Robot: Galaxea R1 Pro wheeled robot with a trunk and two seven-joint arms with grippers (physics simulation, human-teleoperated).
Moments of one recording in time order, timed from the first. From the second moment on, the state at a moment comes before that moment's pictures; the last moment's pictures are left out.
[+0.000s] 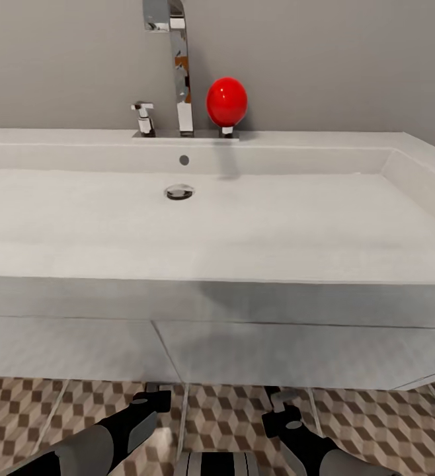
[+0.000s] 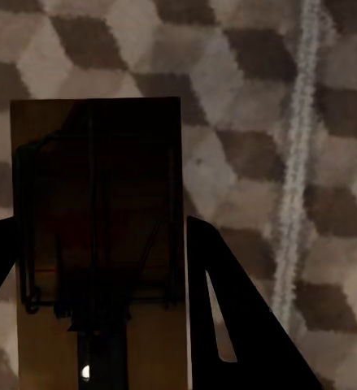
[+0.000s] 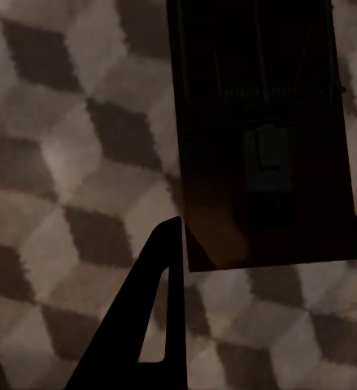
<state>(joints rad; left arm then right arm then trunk) -0.71 -0.03 -1.13 -0.19 1.16 0.00 0.25 -0.63 0.08 0.53 -0.11 -0.29 -0.02 -0.14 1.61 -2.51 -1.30</state>
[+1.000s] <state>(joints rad) -0.71 -0.03 -1.12 -0.18 1.16 0.00 0.26 -0.69 0.09 0.53 -0.12 -0.30 -0.02 -0.23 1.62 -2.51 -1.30</state>
